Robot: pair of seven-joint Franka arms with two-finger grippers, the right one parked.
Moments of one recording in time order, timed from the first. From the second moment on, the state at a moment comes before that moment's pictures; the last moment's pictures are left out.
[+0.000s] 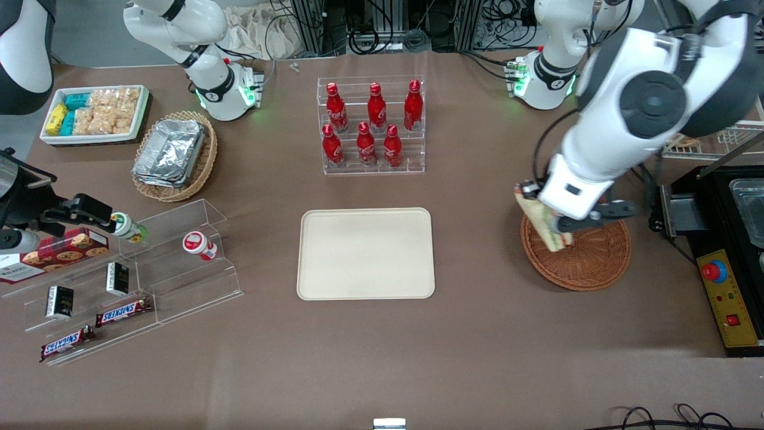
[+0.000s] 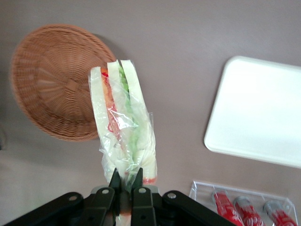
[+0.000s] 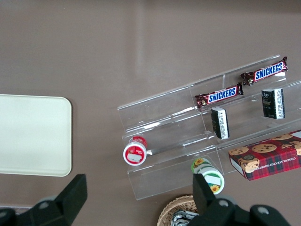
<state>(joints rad) -0.17 0.22 -0.29 -1.50 0.03 1.57 -0.62</state>
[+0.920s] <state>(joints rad) -0.47 0.56 -0.30 -1.49 0.00 1.96 -0.57</state>
